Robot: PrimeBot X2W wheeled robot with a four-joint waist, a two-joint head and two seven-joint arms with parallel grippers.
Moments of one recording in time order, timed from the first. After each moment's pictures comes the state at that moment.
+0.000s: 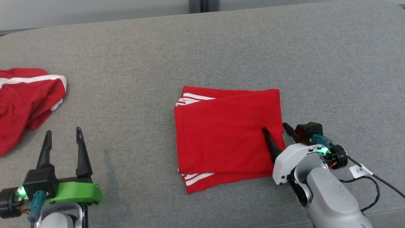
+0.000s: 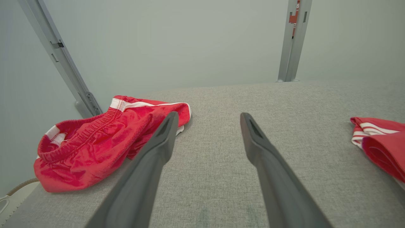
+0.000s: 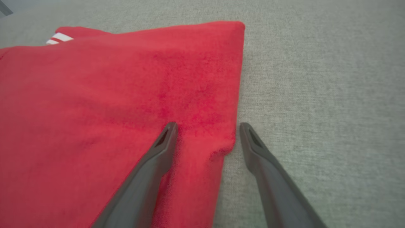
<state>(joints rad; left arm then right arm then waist) -0.10 0.08 0.12 0.16 -0.06 -0.04 -0.26 -0.44 -0.06 0.21 0.72 0.19 0.13 -0.12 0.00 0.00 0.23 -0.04</state>
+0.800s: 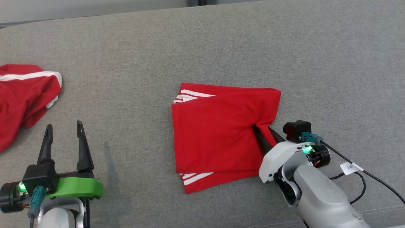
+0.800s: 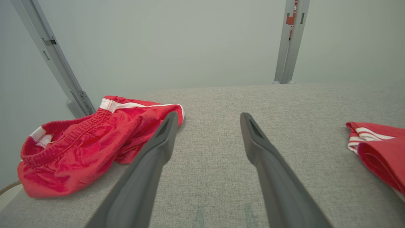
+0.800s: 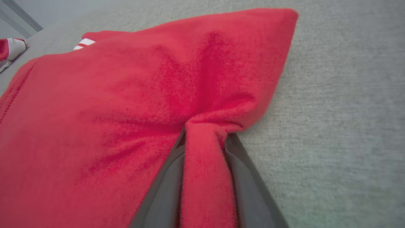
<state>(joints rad) -0.13 0.06 0.12 0.16 -0.06 -0.05 -0.26 -0.51 -0.06 0.46 0.82 0.48 0.13 -0.19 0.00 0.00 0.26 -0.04</state>
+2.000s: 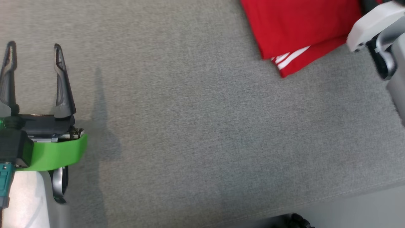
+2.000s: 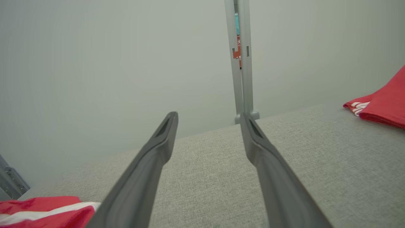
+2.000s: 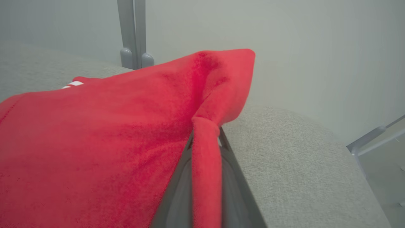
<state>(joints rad) -0.31 0.13 0.07 -0.16 0.02 -0.09 -0.26 -1.10 -0.43 0.46 0.88 0.39 0.13 -0.26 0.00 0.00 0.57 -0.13</state>
